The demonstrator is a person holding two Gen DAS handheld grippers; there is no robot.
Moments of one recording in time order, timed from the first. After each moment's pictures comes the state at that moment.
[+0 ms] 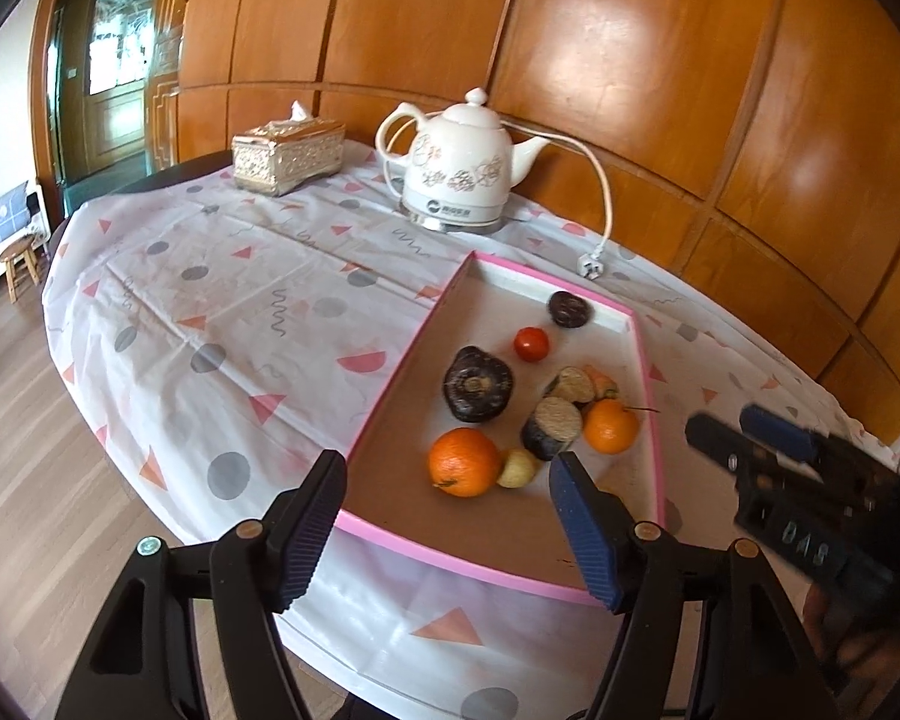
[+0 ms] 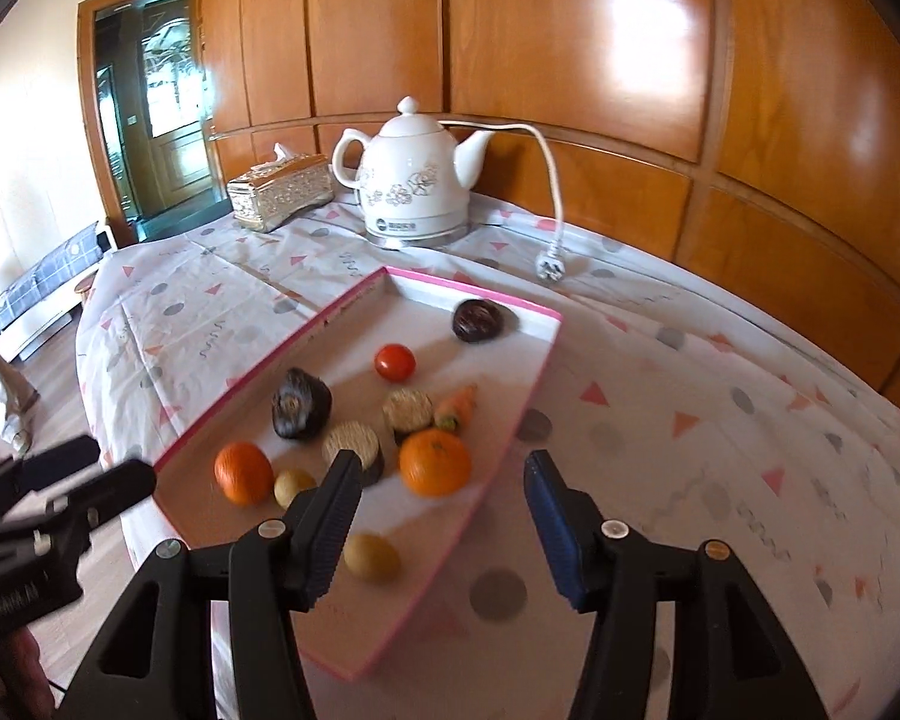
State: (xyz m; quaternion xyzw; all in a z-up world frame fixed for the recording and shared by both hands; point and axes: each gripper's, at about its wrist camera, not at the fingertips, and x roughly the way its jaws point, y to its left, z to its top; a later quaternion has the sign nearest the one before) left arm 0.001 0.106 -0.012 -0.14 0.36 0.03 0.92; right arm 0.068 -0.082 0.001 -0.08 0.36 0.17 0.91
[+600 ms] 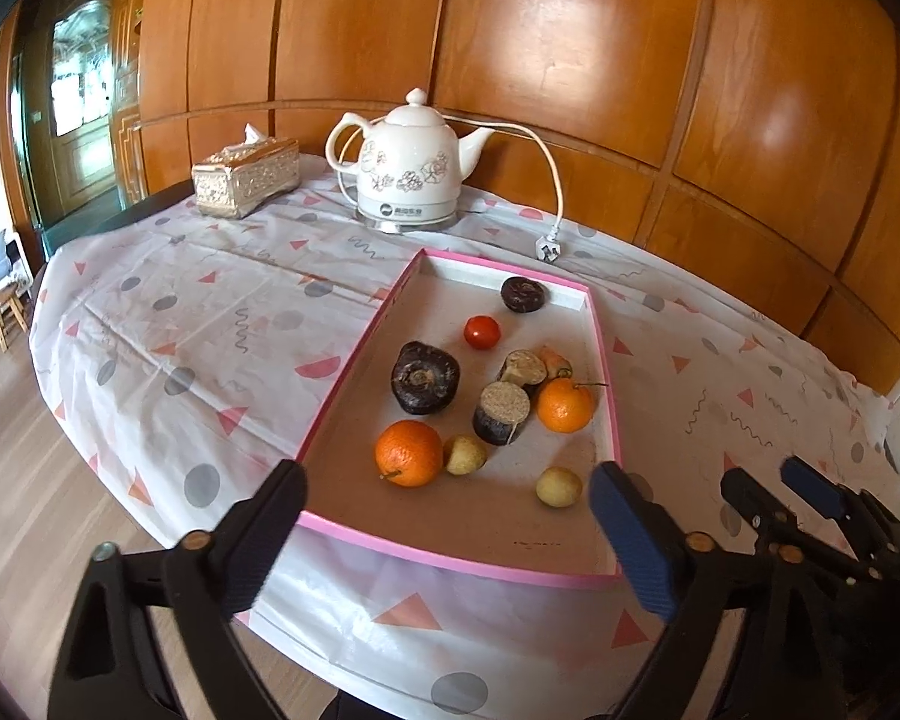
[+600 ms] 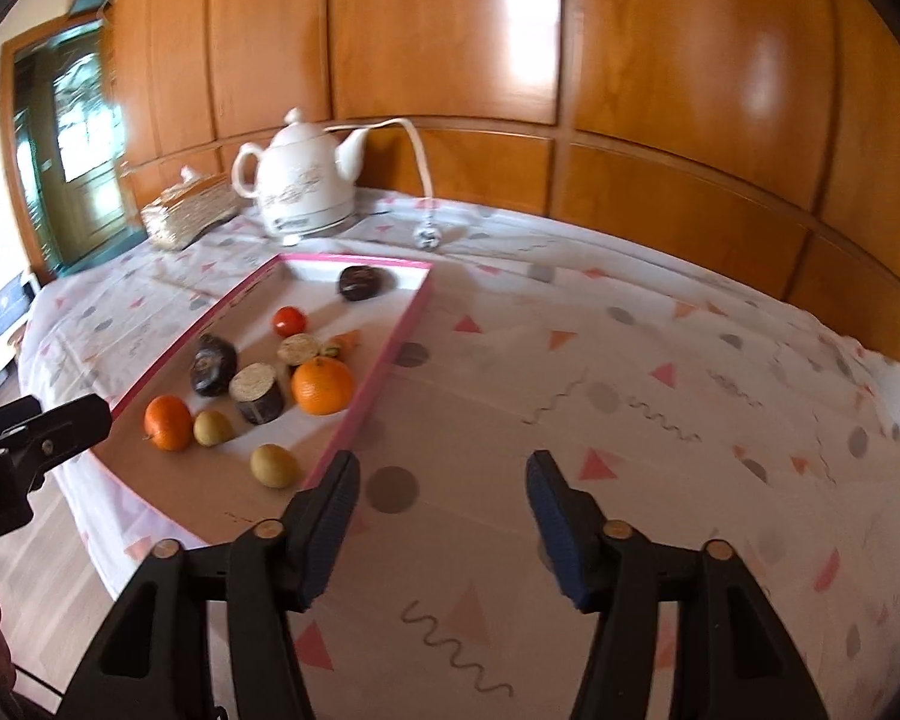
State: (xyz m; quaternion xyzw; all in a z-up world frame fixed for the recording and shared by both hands) left arm 0.000 0.071 -0.001 -0.09 0.36 0.01 0.93; right arm 0.015 -0.135 -0.011 -0.04 0.35 0.05 0.93
